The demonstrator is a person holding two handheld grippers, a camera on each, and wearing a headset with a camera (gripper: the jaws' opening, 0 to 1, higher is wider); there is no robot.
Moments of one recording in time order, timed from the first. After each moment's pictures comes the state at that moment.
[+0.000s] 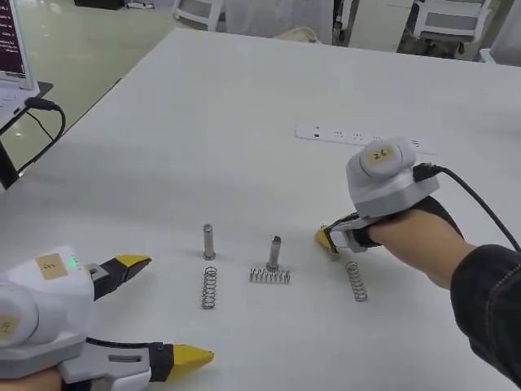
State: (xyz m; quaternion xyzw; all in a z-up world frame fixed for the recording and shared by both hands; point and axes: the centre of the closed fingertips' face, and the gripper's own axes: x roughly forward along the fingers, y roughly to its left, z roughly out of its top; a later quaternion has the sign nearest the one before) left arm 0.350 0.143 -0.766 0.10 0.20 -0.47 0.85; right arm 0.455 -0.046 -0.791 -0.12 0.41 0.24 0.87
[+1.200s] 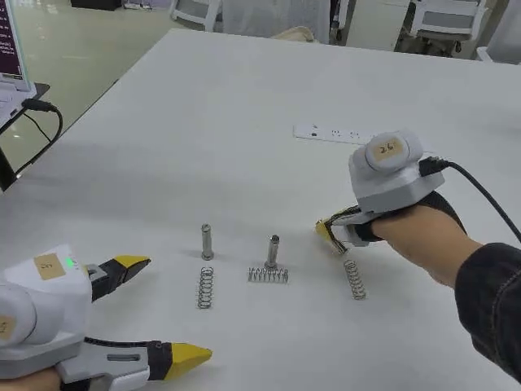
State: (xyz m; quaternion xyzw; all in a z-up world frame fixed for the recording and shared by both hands) left arm 0.349 0.142 -0.765 0.10 0.20 -0.47 0.85; right arm 0.454 -0.046 -0.773 -0.10 0.38 0.25 0.88
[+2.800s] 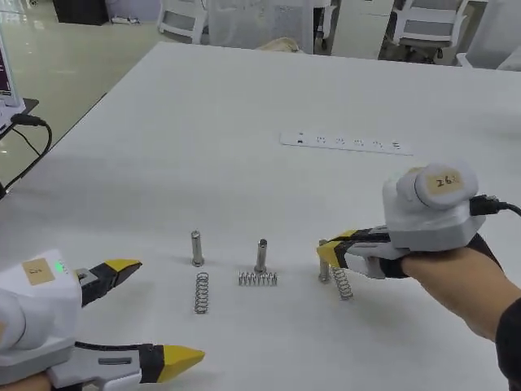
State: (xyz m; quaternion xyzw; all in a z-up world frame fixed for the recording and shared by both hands) left arm 0.348 0.141 -0.756 0.11 0.19 -0.47 0.85; right arm 0.390 -0.041 -0.747 -0.06 0.32 0.29 0.90
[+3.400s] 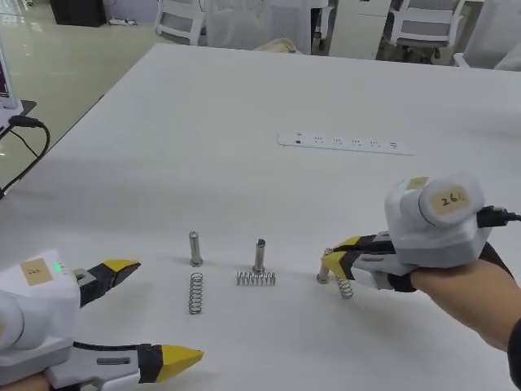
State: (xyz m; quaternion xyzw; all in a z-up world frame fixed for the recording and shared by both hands) left arm 0.348 0.142 -0.756 0.11 0.19 -0.47 0.85; right arm 0.375 -0.045 -0.753 -0.12 0.32 0.31 0.89
